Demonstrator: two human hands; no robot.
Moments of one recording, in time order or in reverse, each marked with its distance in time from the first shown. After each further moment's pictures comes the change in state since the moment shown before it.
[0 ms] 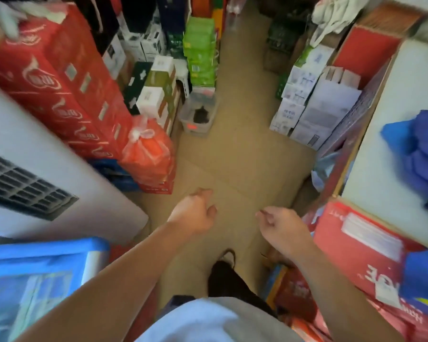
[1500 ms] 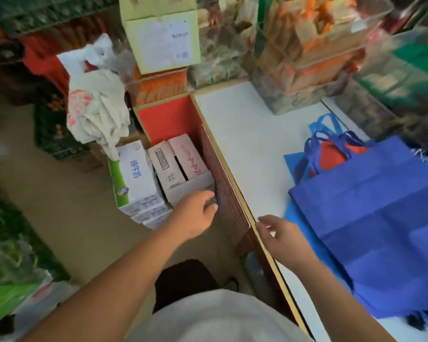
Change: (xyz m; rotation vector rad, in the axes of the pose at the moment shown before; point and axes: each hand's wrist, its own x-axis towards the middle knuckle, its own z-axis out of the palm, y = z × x) left_hand 0.769 0.565 -0.082 0.147 -0.439 0.801; right_hand 0.515 0.299 -0.399 0.422 0.507 0.751
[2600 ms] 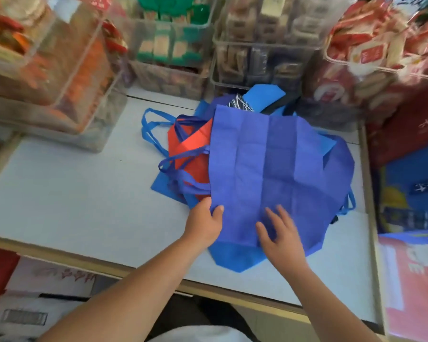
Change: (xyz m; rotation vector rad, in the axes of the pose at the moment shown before) left_hand 0.217 0.192 0.194 -0.042 -0.593 0.358; right_hand 0.016 0.151 -0.014 0.345 0.769 0.886
